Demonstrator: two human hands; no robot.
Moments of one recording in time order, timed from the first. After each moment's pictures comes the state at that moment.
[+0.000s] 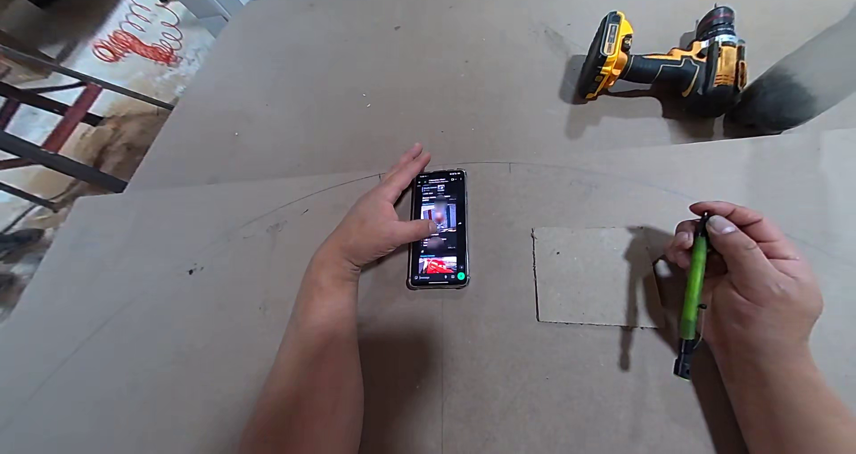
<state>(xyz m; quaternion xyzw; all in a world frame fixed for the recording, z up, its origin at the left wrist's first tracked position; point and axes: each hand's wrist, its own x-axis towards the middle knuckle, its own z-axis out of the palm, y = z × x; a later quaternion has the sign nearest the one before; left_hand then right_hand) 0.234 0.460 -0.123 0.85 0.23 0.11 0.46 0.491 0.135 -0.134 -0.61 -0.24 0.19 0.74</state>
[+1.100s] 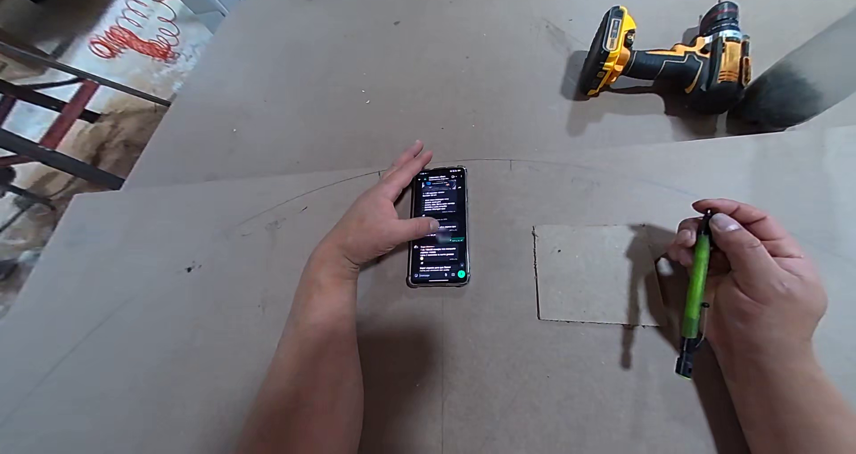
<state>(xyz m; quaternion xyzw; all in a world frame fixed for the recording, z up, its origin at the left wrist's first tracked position) 0.233 0.460 -0.122 0.86 0.22 0.10 0.45 0.490 0.134 -0.133 -0.61 -0.23 0.18 0.73</state>
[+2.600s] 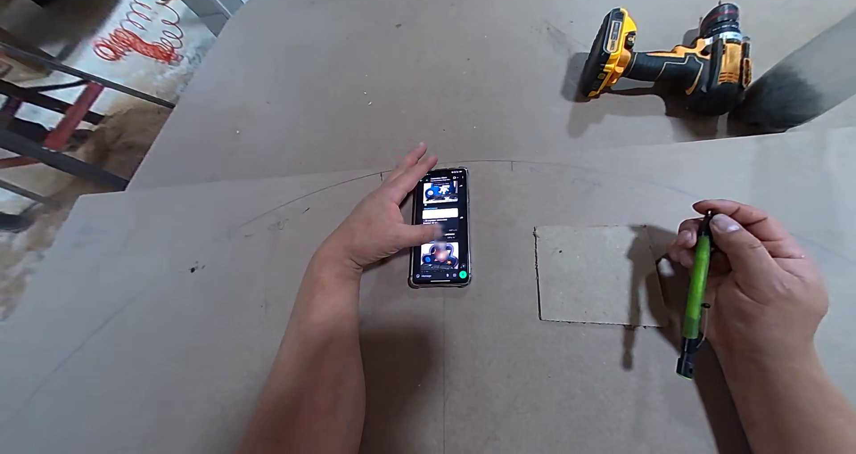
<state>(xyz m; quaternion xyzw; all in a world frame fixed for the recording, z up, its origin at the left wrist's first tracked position) 0.234 0.458 -0.121 0.86 0.22 0.08 0.44 0.491 0.134 -0.134 -0.61 -0.24 0.18 0.74</state>
